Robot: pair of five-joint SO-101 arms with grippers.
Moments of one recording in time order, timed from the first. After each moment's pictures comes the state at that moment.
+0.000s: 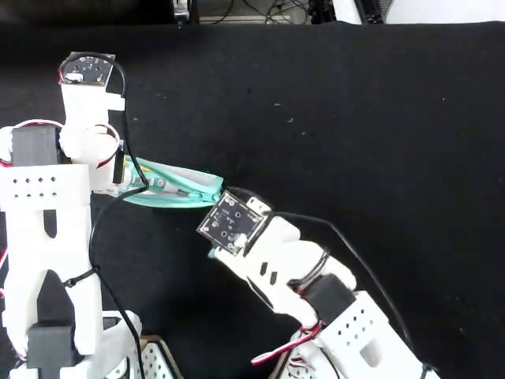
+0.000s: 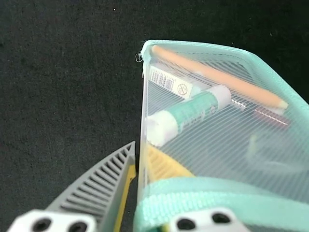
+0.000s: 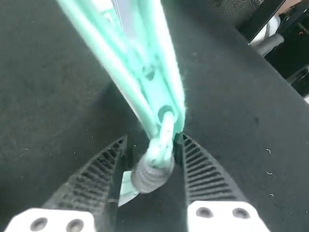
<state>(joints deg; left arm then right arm) -8.4 -17.3 0.1 100.2 -8.0 -39.0 -72.4 72.0 40.3 21.3</state>
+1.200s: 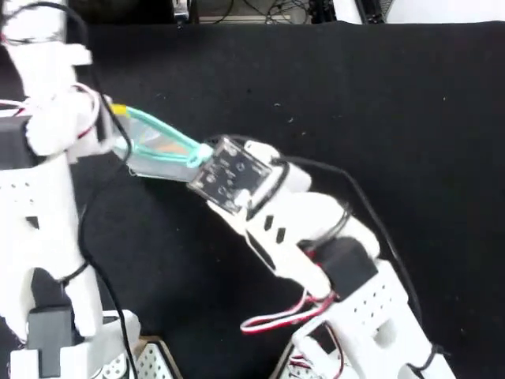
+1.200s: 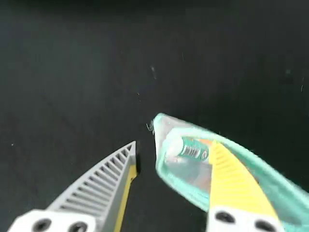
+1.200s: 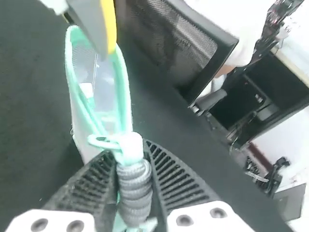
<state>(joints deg) -10.8 -16.5 -27.6 100.3 2.9 -35.4 -51.6 32.7 47.1 28.7</state>
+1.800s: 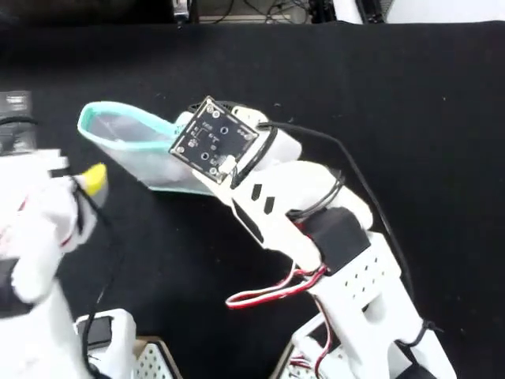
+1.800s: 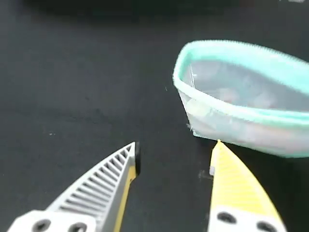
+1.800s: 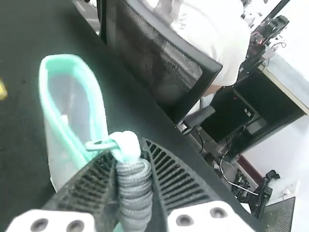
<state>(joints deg) -16.4 -52.4 16.0 90.0 -7.7 -35.4 -41.5 19.4 47.3 29.3</state>
